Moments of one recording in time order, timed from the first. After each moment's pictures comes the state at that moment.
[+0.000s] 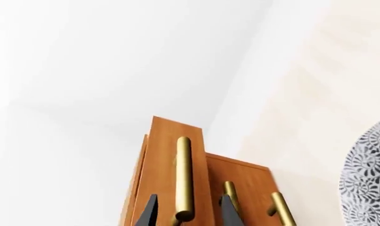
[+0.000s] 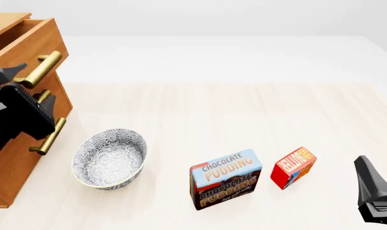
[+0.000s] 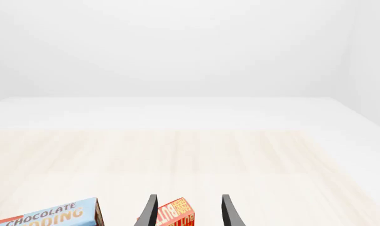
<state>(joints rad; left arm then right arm) 0.02 1.06 -0.42 -0.51 1.23 0.00 0.00 0.00 0.00 0.00</state>
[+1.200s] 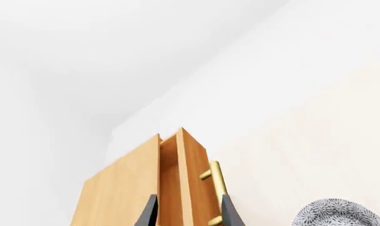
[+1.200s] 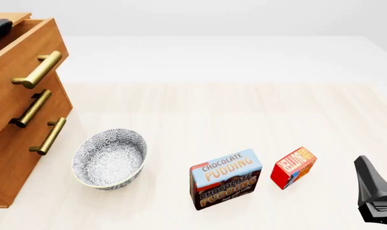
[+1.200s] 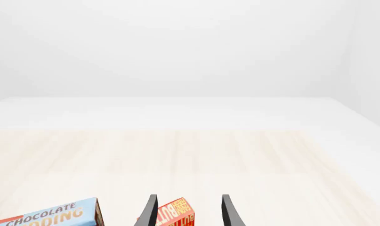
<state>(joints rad) -0.02 0.85 -1.04 0.43 0.64 0.00 0.00 0.00 0.00 0.00</state>
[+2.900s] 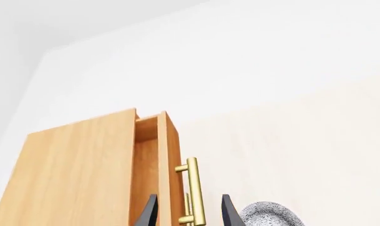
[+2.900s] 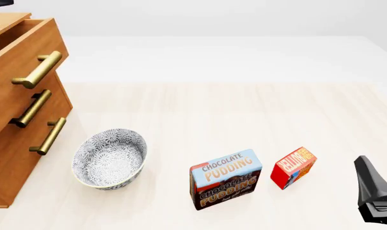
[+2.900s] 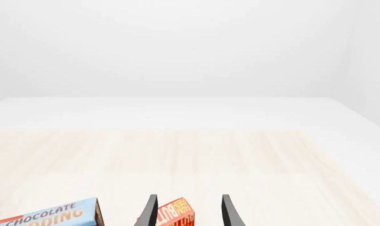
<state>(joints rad) -0.01 1.10 -1.47 0.86 0.26 0.00 0.00 0.00 0.00 0.00</state>
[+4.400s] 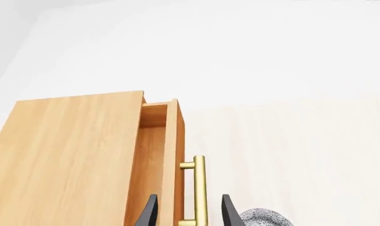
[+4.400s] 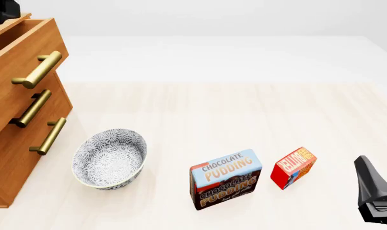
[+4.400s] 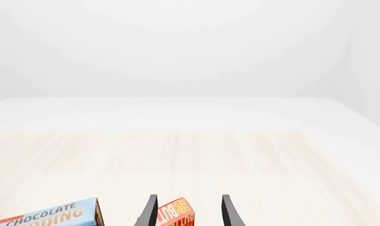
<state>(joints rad) 0.06 1.17 -1.42 0.80 0.14 0.00 0.00 0.00 0.00 0.00</state>
